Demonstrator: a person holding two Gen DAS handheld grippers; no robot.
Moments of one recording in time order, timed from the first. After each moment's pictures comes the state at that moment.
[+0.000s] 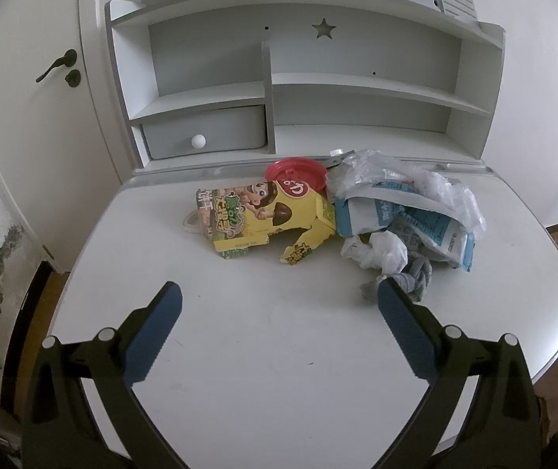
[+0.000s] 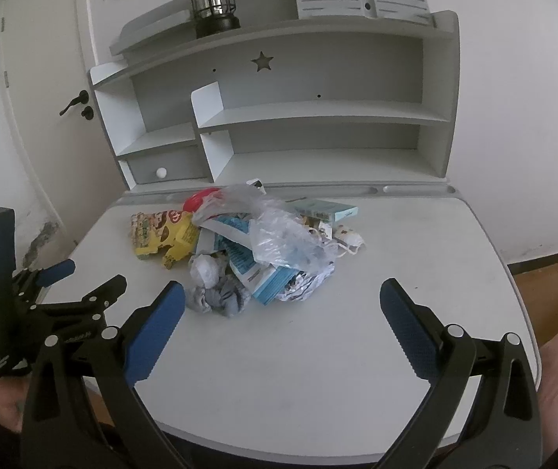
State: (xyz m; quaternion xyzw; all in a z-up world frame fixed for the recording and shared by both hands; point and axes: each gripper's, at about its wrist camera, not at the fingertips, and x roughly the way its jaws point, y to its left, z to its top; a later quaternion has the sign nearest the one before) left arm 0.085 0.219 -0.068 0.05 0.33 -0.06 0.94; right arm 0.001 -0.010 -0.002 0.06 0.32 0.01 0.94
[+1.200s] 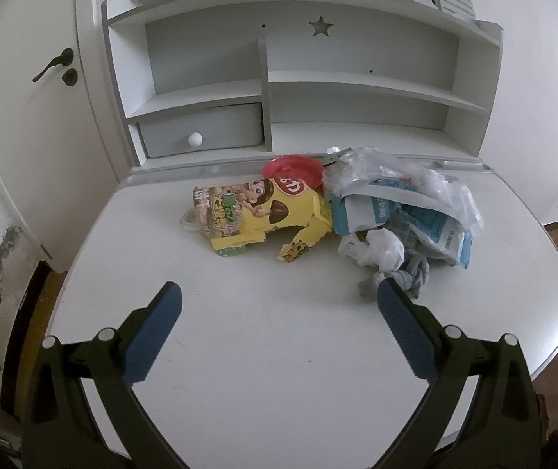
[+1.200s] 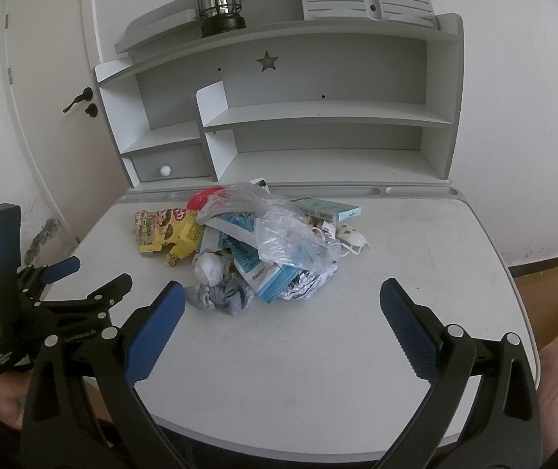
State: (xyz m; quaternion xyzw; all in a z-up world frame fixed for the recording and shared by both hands) left arm 0.086 0.218 -0.067 0.05 0.33 -0.07 0.94; right arm -0.002 -0.006 -0.001 0.06 0.32 0.02 0.94
